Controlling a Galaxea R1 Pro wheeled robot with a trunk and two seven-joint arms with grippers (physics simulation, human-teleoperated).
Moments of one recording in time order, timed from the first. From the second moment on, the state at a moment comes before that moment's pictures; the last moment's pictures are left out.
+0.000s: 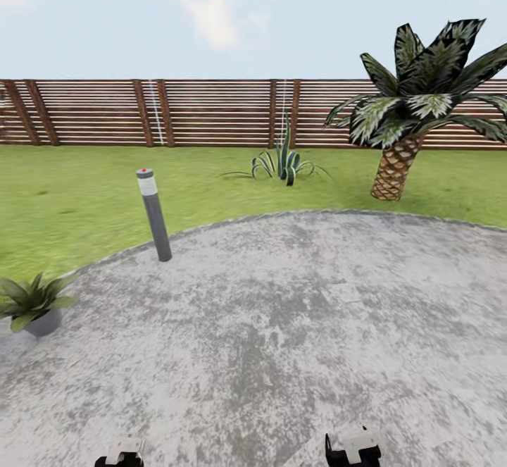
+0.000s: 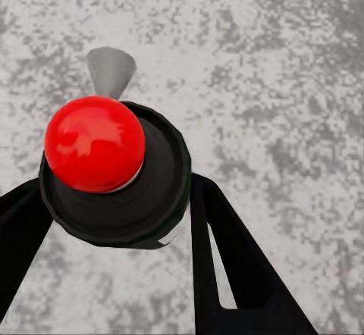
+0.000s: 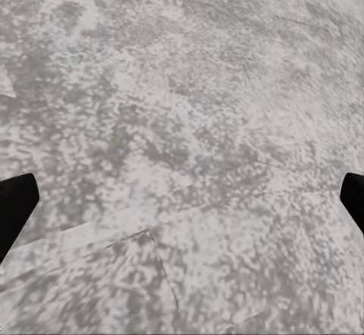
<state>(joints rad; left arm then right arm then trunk) -0.39 0.16 -0.03 -0.13 0.08 -0.29 -0.21 -0.40 0.04 0.04 -0.03 0.34 -0.63 -0.40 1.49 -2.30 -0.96</state>
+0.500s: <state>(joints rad) -0.39 0.16 -0.03 -0.13 0.08 -0.29 -0.21 -0.40 0.04 0.04 -0.03 0.34 -0.63 -0.40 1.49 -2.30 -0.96</state>
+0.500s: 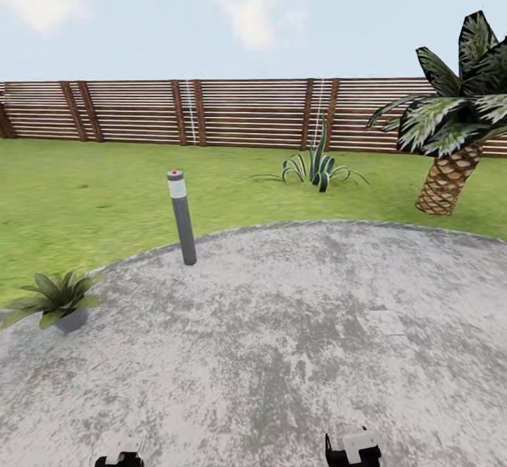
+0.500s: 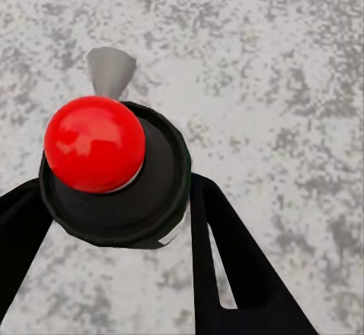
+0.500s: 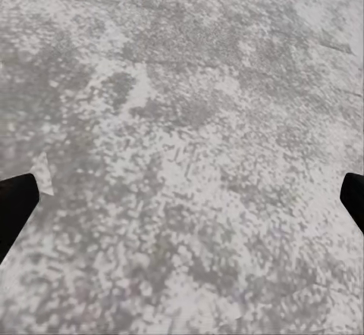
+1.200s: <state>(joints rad) -0.39 0.16 -0.03 -0.13 0.08 -0.29 -0.21 -0.40 0.04 0.04 -0.03 0.34 -0.63 -0.40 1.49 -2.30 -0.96</state>
